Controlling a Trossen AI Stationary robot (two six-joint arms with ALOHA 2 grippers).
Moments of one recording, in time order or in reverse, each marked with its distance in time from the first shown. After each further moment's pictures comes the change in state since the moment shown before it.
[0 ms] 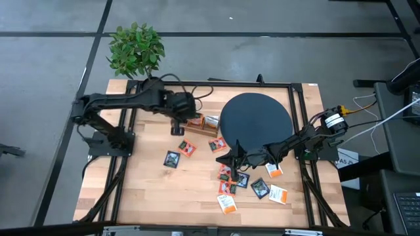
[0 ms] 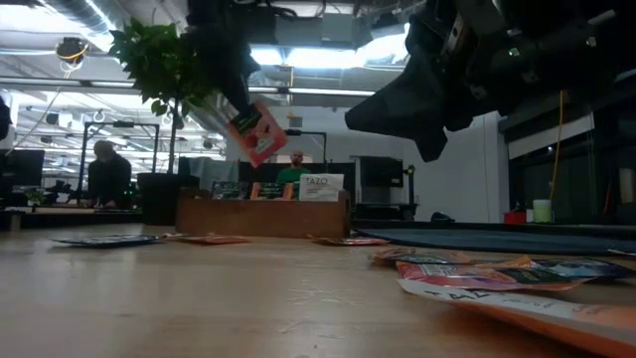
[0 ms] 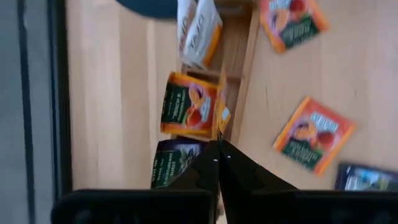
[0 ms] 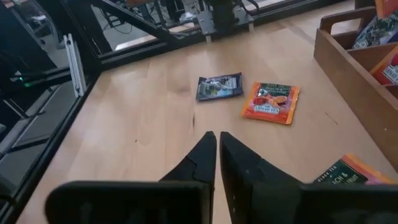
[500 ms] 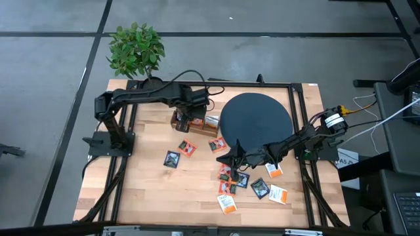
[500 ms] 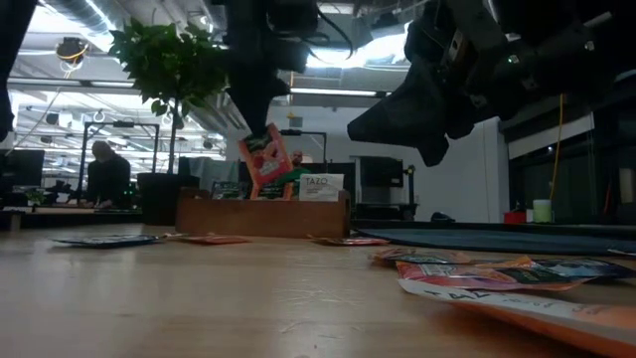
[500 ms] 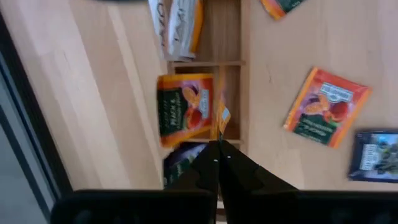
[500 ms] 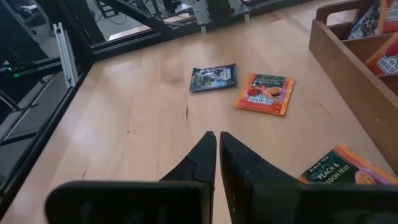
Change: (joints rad) left arm 0.060 0.264 0.241 -0.183 0.066 0.214; right arm -0.005 0.001 0.000 -0.038 -0.001 -0.001
